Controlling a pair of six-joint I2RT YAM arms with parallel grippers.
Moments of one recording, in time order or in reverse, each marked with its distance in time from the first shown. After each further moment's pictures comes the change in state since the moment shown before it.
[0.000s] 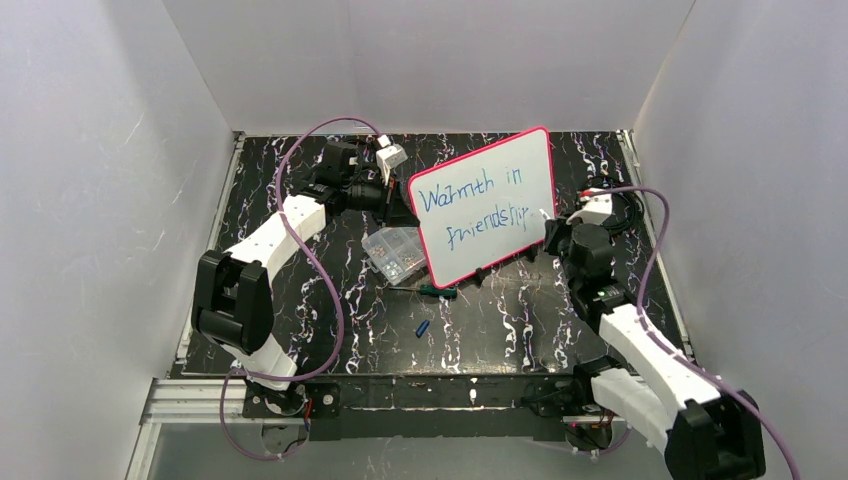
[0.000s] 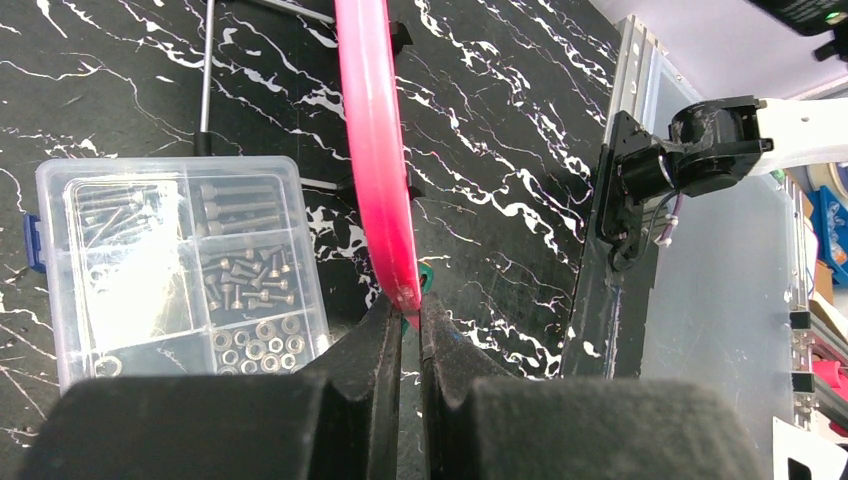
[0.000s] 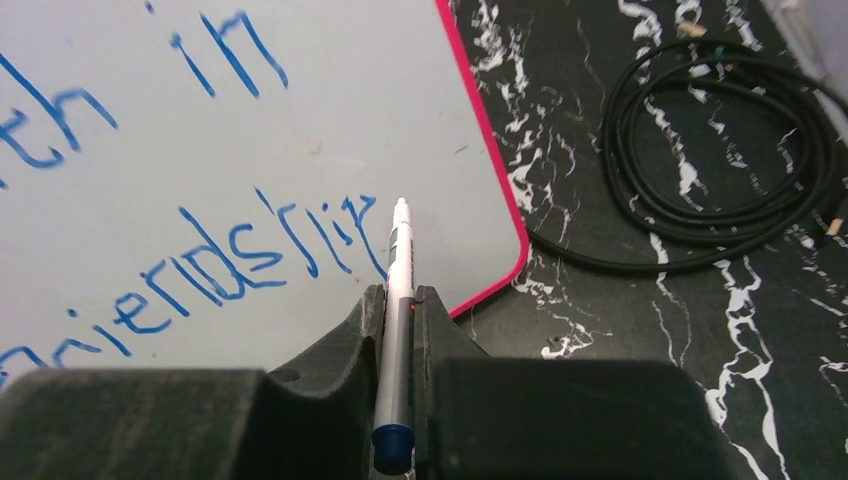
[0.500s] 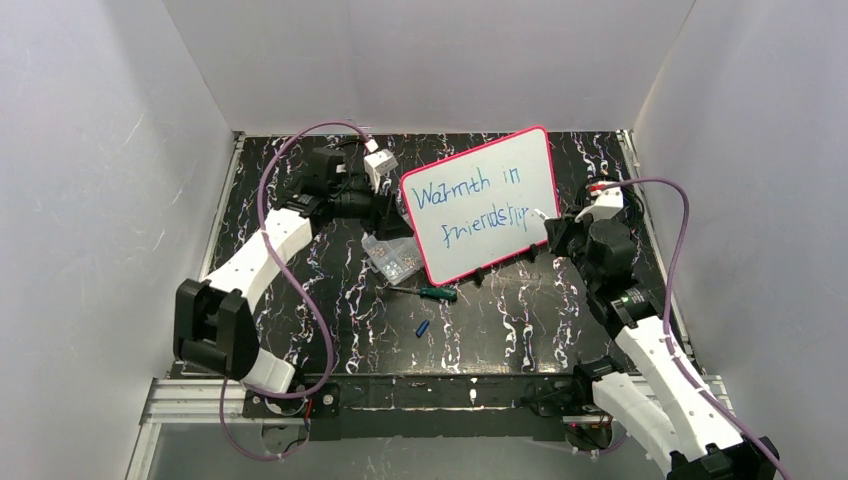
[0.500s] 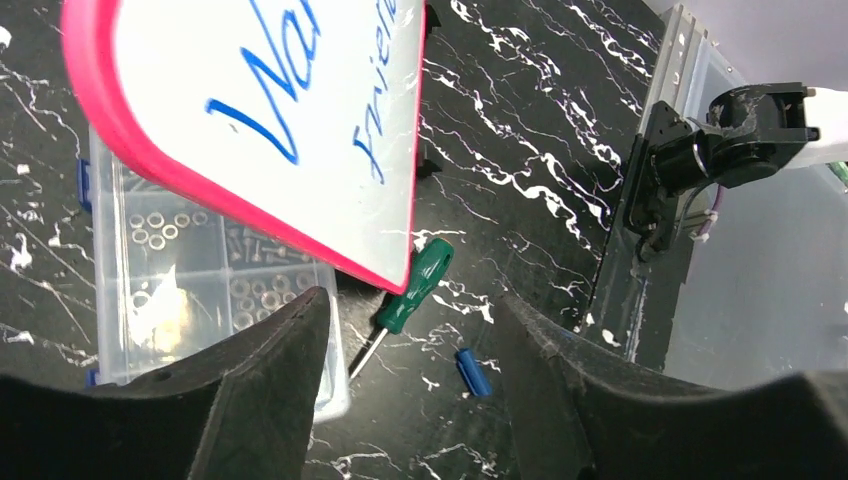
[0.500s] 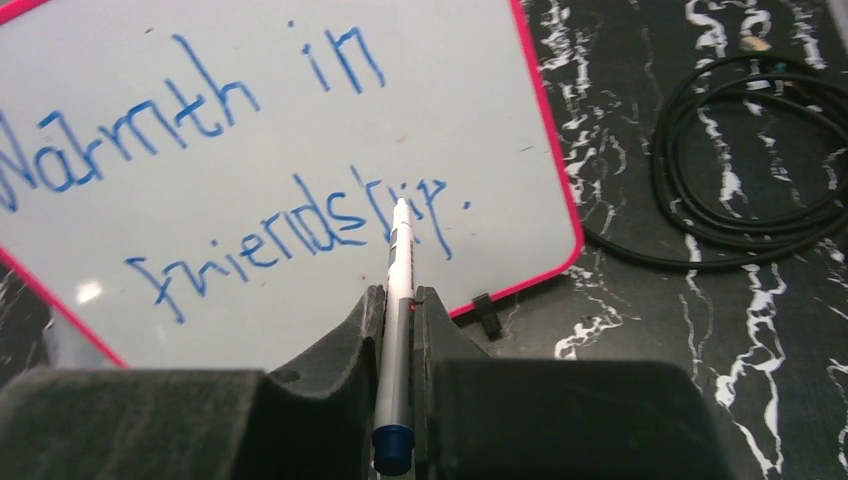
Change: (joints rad) left arm 0.009 -0.127 -0.060 -0.066 -0.091 0.046; right arm 0.000 -0.196 0.143 -0.319 -0.104 0.013
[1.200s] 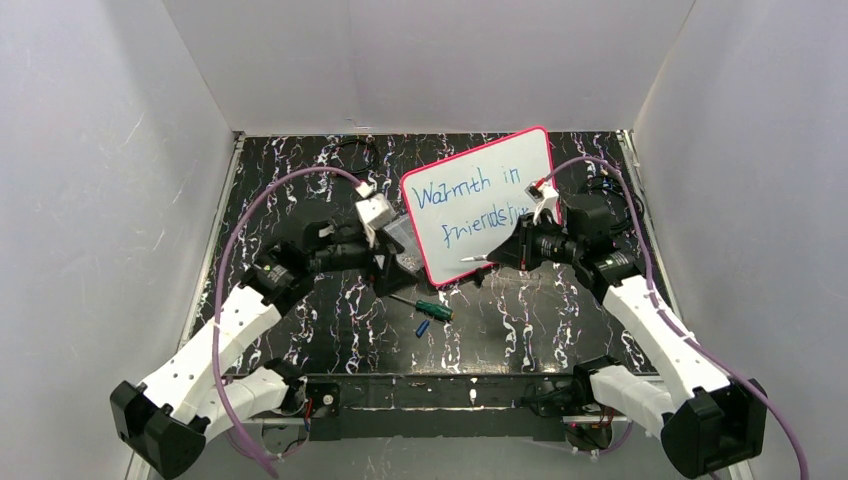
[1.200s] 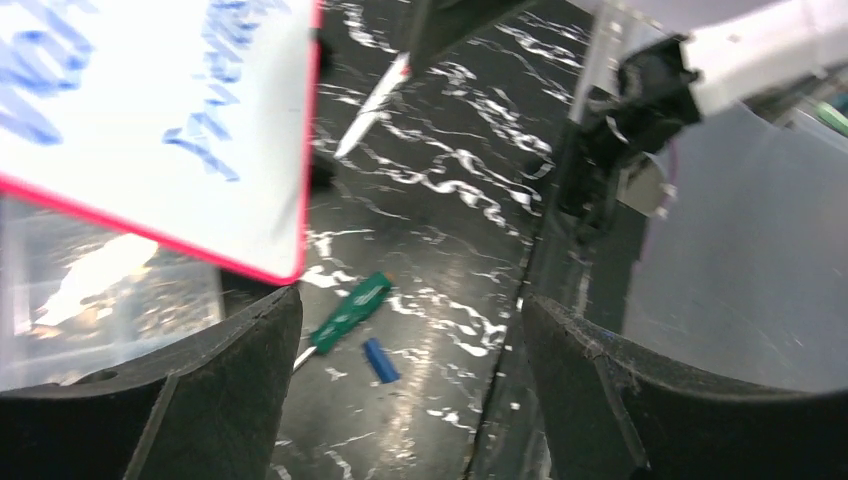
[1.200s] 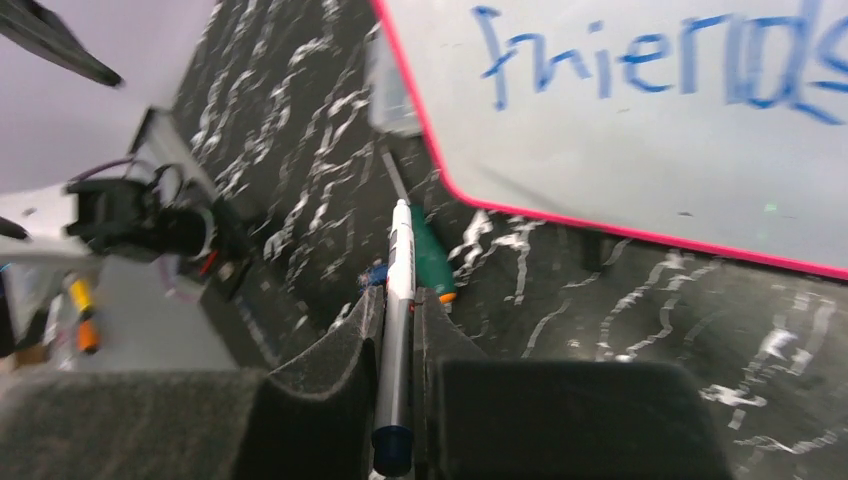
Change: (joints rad) left arm -0.198 -0.542 -0.277 0.035 -0.217 -0.100; right arm 0.002 0.239 0.156 -0.199 -0.797 0.034
